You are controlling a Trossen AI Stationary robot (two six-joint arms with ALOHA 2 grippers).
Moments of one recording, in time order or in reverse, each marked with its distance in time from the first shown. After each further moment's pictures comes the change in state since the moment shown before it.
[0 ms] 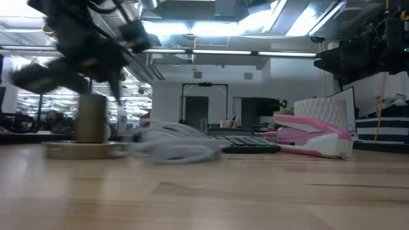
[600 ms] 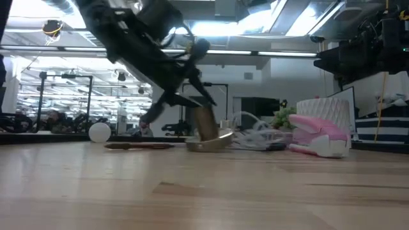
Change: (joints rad) left arm 0.305 0.321 0.069 0.695 -0.003 0.547; right arm 0.000 0.000 0.000 0.007 0.034 0.000
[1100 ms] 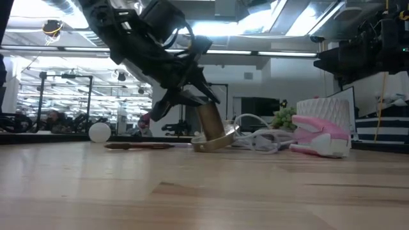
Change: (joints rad) left arm 0.005 -0.034 0.014 -0.021 0.110 0.214; right arm 0.000 0.000 0.001 0.002 0.004 0.000
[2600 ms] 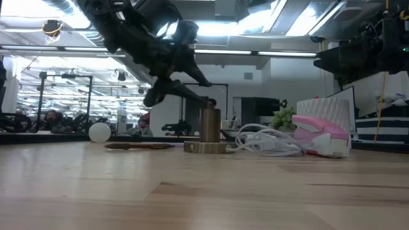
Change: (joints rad) left arm 0.063 -0.169 -0.002 -0.172 0.142 0.175; right arm 0.000 0.000 0.000 0.000 -0.010 0.001
